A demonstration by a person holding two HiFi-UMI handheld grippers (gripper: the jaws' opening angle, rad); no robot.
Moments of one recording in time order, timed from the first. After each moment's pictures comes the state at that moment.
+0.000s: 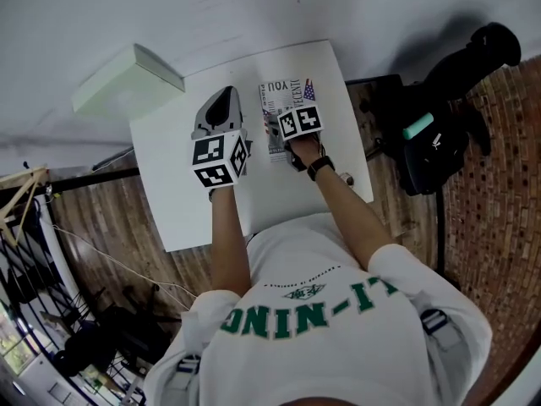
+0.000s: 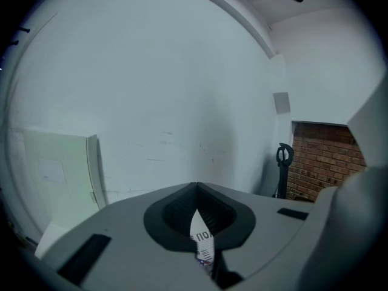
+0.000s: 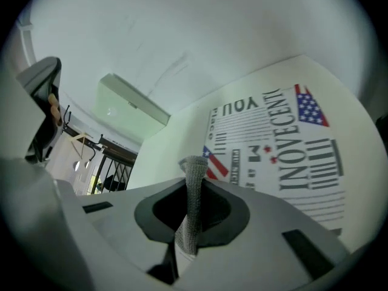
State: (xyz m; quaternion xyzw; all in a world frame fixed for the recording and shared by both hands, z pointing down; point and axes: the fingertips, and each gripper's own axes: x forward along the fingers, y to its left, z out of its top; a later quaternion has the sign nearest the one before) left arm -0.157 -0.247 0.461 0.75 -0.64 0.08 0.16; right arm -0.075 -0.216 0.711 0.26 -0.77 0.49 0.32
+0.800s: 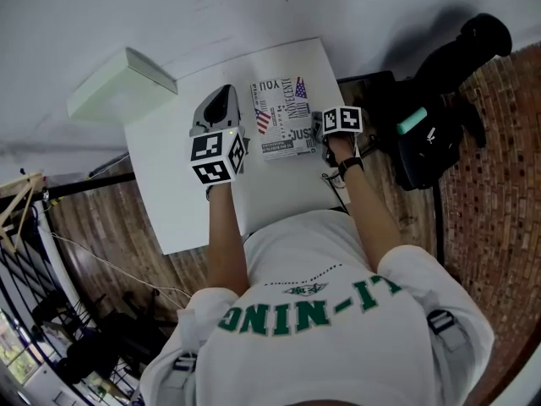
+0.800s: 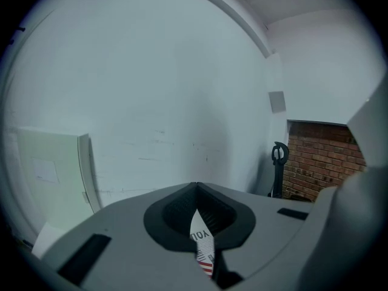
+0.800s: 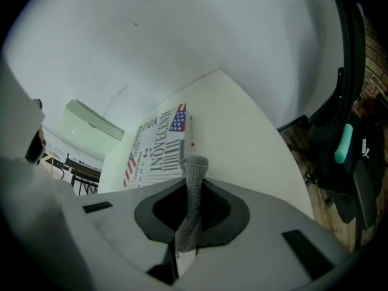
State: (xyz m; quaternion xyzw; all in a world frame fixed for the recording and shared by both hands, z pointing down) left arm -0.143 -0.248 0.461 0.76 -0.62 0.08 0.16; right arm 0.090 -0.242 0.735 0.41 -0.69 0.51 0.31
